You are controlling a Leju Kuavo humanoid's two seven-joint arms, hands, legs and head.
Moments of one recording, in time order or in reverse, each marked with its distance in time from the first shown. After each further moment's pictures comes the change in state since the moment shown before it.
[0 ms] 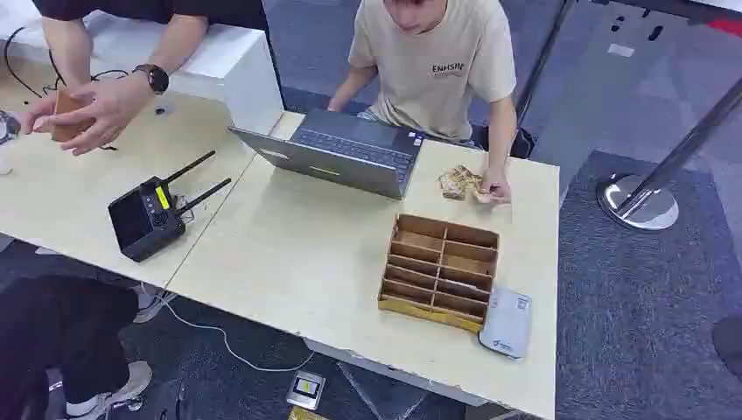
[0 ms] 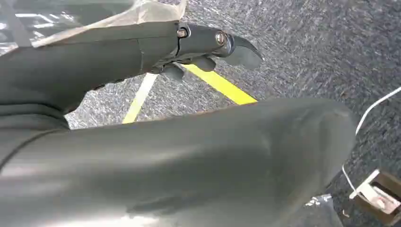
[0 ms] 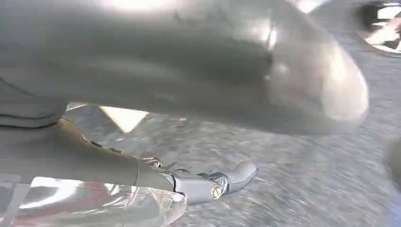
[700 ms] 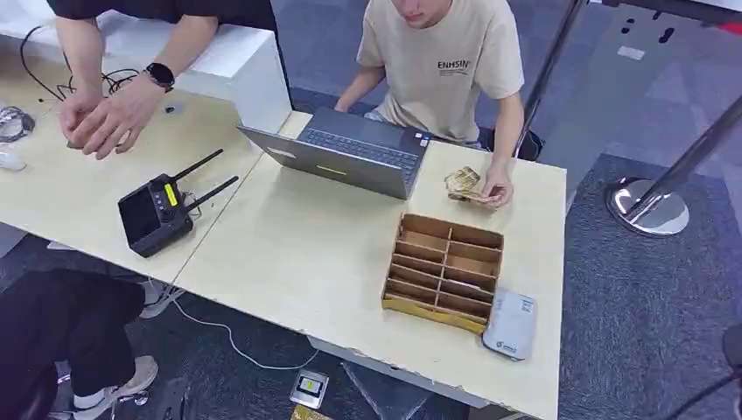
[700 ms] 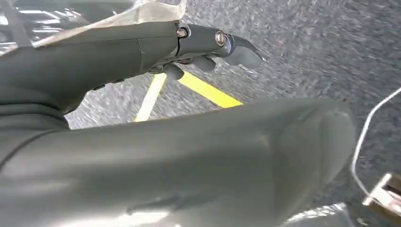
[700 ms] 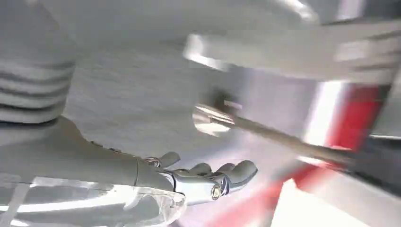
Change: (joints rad) left arm -0.015 0.018 -0.093 0.031 -0.049 -0.023 -0.011; right arm -0.012 -0.018 -0.288 -1.191 1.527 -0.273 0.571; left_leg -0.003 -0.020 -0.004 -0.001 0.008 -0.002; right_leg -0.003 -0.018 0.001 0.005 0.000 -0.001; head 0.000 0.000
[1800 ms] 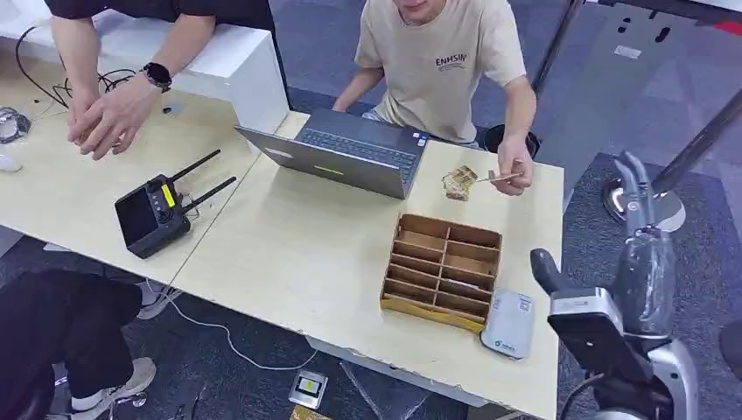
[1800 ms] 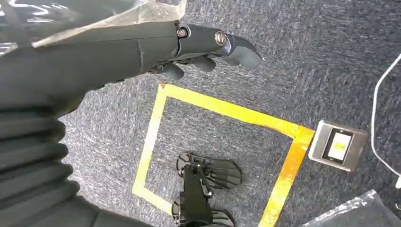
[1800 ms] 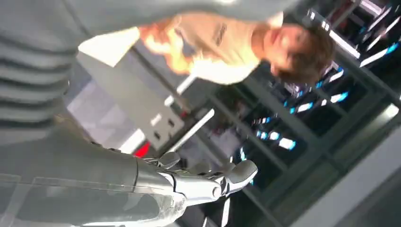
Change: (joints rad) left arm -0.015 0.016 -0.120 0.001 -0.077 -0.019 0.019; right arm -0.006 0.082 0.604 -0.499 0.643 0.023 0.026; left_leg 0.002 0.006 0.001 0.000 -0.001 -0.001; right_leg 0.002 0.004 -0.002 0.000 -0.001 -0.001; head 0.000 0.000
